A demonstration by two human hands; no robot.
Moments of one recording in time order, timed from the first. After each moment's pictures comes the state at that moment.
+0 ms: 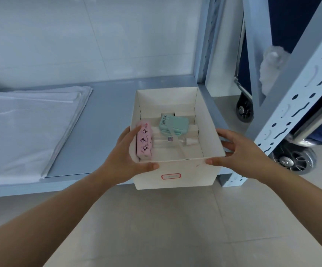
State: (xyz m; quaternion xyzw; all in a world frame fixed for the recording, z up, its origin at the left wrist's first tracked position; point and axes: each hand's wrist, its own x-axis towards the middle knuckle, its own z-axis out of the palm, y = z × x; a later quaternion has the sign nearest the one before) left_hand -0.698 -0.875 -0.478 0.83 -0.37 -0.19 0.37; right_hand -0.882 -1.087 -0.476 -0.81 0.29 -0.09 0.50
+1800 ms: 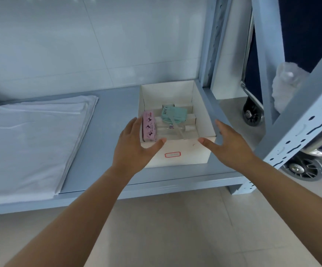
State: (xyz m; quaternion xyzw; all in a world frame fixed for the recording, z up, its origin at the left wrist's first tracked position) left_hand -0.649 -0.914 -0.456 0.87 -0.38 -0.02 0.32; right_hand -0.812 -1.090 -0.457 -0.86 0.34 -0.12 0.36
